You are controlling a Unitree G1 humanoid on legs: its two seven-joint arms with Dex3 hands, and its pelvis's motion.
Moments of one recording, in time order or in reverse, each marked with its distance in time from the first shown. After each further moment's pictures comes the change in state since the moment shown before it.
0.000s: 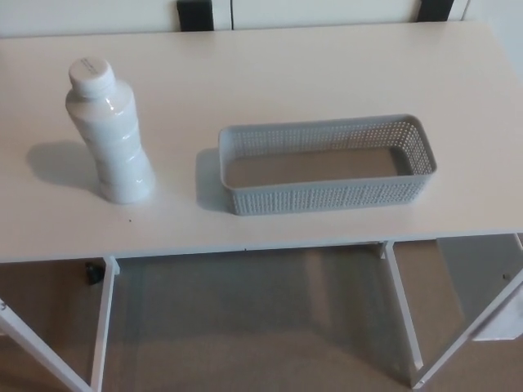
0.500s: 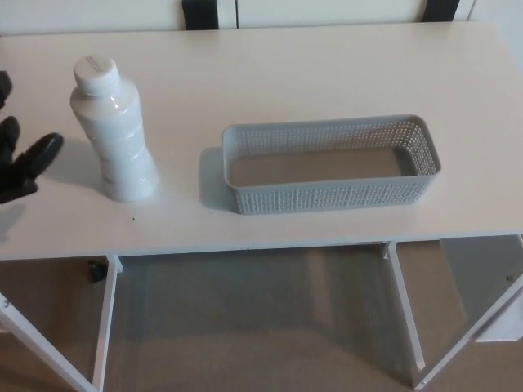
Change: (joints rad) left_arm -0.065 -0.122 -0.098 0.115 0.029 0.000 0.016; right_arm 0.009 -0.005 0.006 -0.037 0.002 0.012 0.007
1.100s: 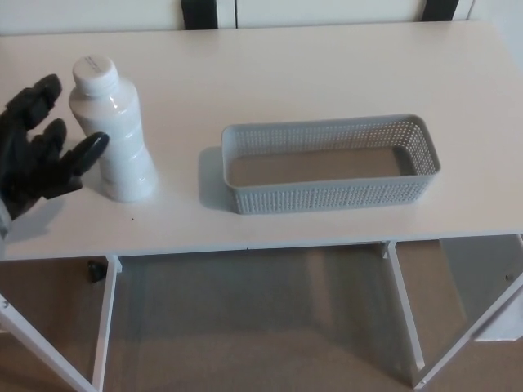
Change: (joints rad) left_arm -0.061 -0.066 -0.065 0.058 0.014 0.001 0.010; right_arm 0.001 -0.007 0.015 -0.081 -0.002 0.051 0.003
